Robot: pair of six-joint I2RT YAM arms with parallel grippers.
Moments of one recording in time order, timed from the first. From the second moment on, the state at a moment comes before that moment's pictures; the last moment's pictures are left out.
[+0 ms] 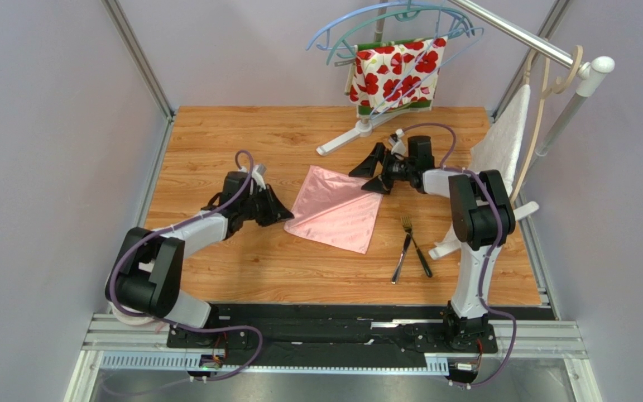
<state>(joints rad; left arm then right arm) -0.29 1.47 0.65 0.09 0.45 -0.68 0.17 2.07 1.19 0.24 -0.87 0.78</state>
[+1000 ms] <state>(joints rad) -0.36 1.64 0.66 0.19 0.45 -0.70 0.18 2.09 1.25 0.08 -0.88 0.63</state>
